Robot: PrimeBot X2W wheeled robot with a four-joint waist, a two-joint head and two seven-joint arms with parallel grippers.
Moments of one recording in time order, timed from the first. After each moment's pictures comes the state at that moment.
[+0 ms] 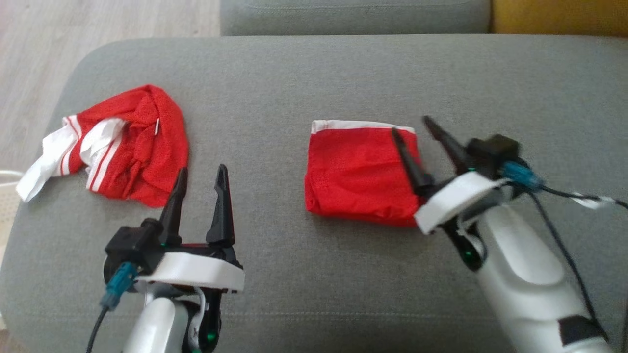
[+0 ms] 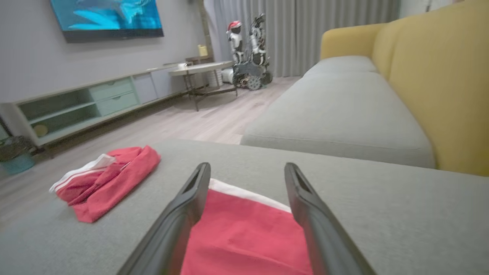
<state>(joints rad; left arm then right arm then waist) -0.08 0.05 -0.28 0.05 -0.33 0.11 -0.25 -0.56 -0.16 0.53 0.75 0.31 0.12 -0.20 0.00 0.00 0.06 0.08</state>
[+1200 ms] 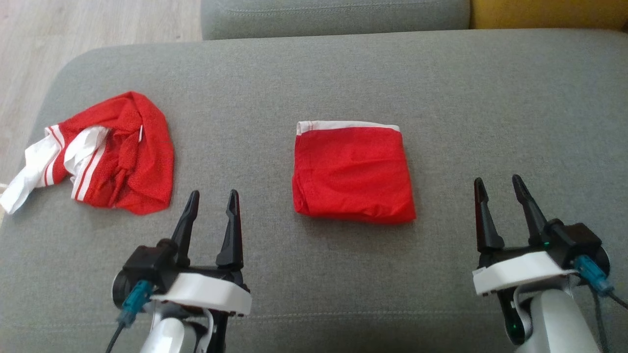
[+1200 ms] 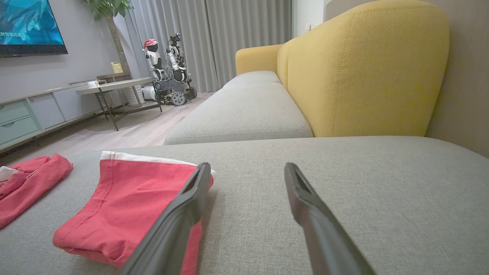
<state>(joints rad) -0.02 0.05 -0.31 0.07 -0.28 0.10 -0.25 -0.14 -0.05 0.07 0.39 0.02 0.12 -0.25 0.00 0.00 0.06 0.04</state>
